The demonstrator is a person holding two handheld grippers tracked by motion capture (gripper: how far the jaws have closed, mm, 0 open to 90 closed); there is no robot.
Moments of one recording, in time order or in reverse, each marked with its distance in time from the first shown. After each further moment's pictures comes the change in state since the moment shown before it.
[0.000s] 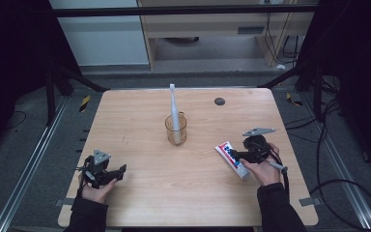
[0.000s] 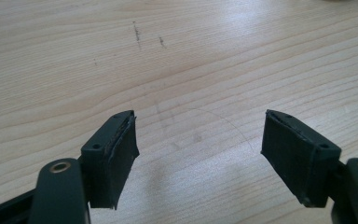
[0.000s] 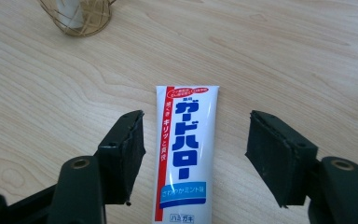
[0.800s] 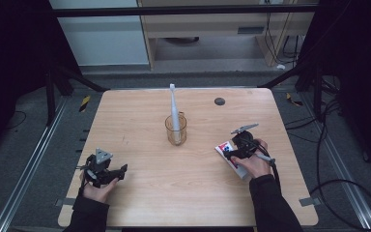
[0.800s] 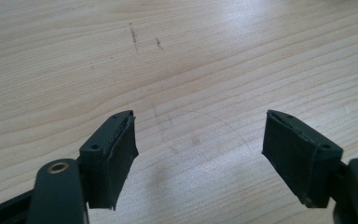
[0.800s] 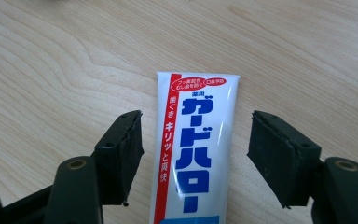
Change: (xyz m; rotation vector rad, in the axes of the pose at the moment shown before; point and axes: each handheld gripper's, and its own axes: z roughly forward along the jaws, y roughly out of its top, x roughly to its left) left arm -0.002 0.003 0.002 0.011 0.002 0.024; right arm 0.002 0.011 0.042 0.151 0.015 -0.041
